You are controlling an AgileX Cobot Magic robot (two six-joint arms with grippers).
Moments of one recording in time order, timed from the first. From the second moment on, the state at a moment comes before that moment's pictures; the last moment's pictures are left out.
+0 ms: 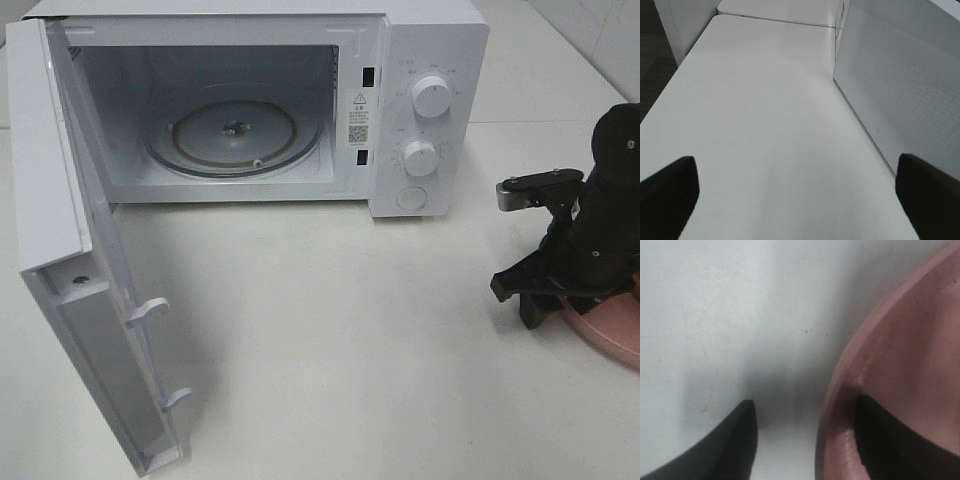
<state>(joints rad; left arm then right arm) 0.02 -0.01 -0.52 0.01 1.08 -0.08 0.14 1.88 -0.89 -0.13 0.49 0.05</state>
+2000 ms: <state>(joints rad) 0.02 -0.01 -0.52 0.01 1.08 -0.08 0.54 1.64 -0.72 -0.63 0.75 0.61</state>
